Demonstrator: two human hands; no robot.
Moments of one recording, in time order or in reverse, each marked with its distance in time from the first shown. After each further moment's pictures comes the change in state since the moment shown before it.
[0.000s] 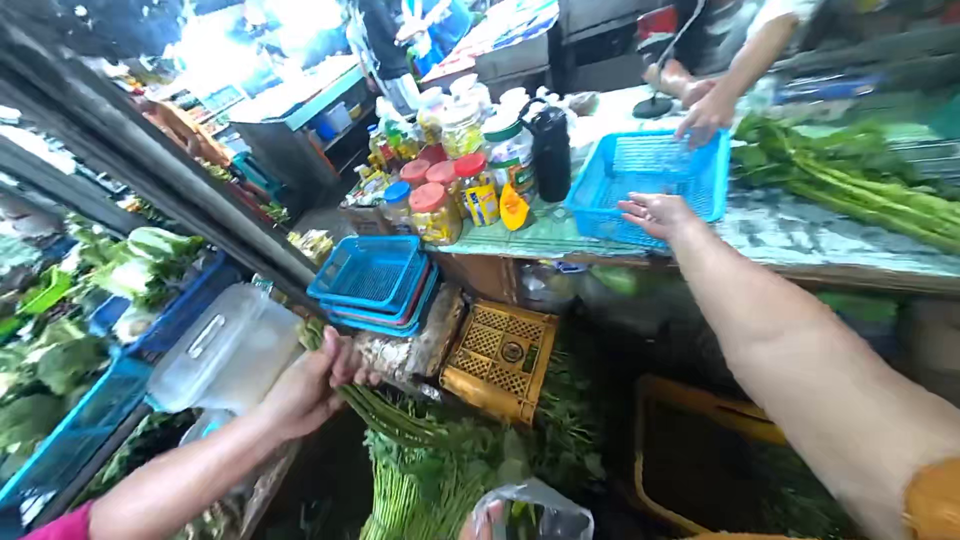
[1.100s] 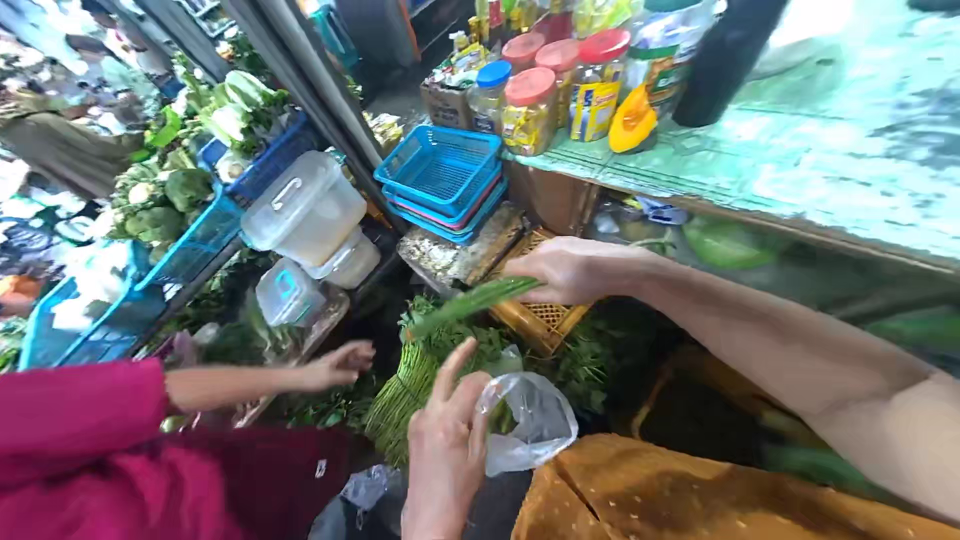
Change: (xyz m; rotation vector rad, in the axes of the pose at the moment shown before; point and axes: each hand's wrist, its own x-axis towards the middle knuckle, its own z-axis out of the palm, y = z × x) left_hand -0.116 -0.117 0.161 1.052 0.727 0.279; right_hand -0.286 0.029 0.158 -1.280 -1.677 -0.839
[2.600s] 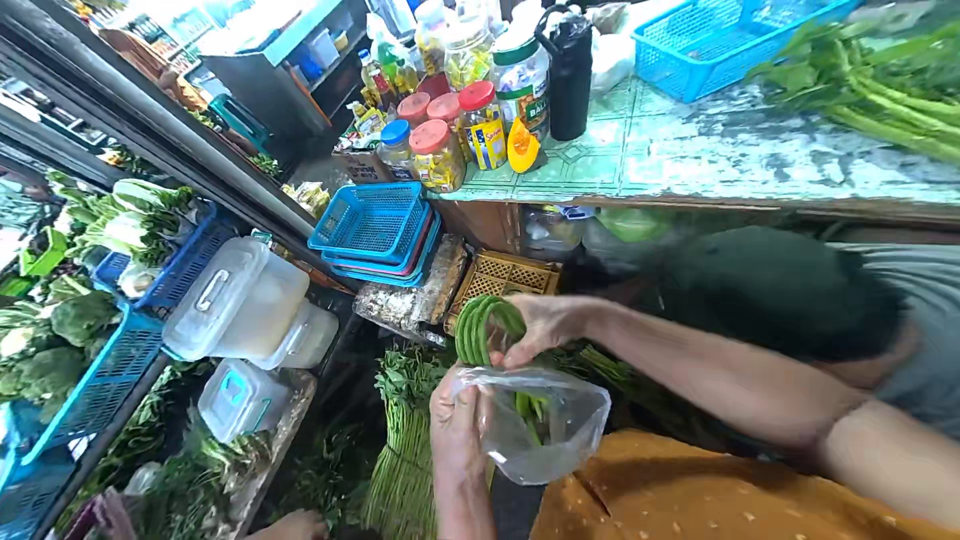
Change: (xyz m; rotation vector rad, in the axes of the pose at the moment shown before) left_hand 0.049 -0.025 0.067 -1.507 -0.215 -0.097; right_hand -0.037 0.010 0.066 1.167 0.223 -0.002
